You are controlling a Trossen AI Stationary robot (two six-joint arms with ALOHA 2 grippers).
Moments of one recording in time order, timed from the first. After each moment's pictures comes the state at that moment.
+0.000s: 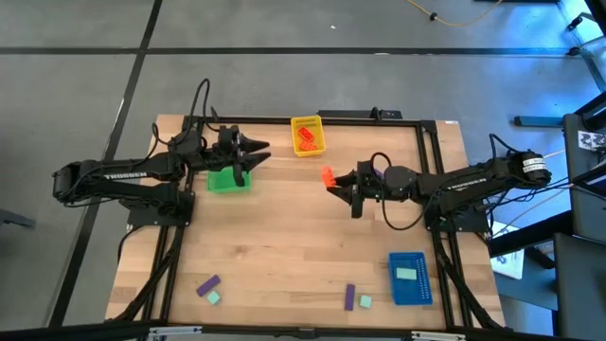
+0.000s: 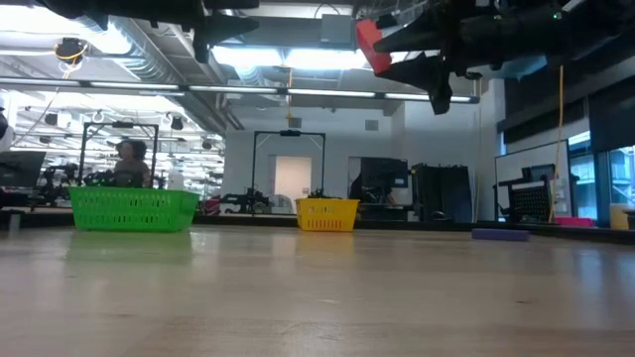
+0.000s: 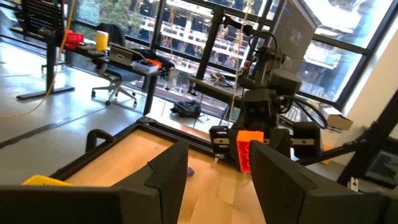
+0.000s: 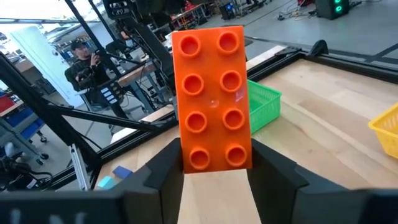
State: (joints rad) left arm 0.27 0.86 0.58 0.38 0.03 -0.30; right arm 0.04 1.23 0.53 0.59 0.16 0.49
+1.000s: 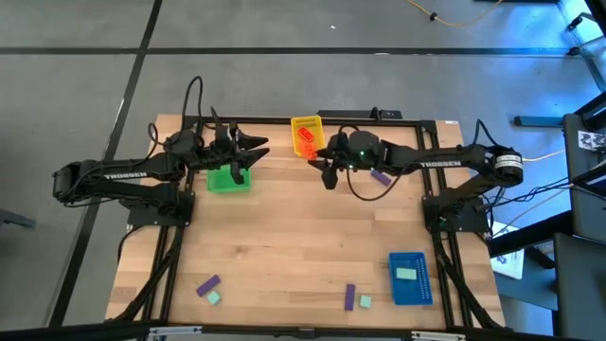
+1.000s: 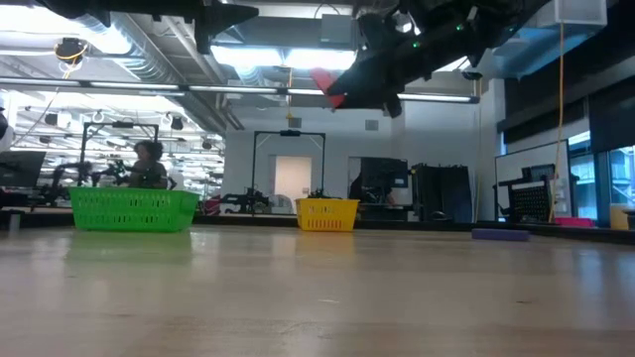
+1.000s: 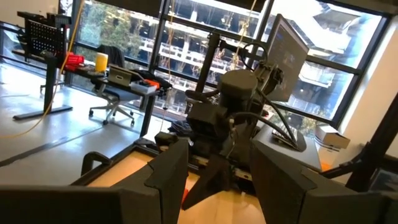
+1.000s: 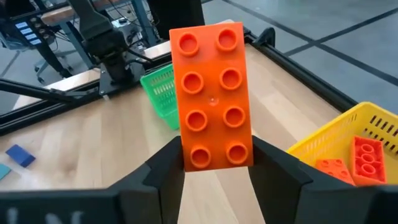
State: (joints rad) left arm 0.27 0.86 0.58 0.46 0.02 -0.30; right arm -0.23 1.49 0.92 0.19 0.00 0.24
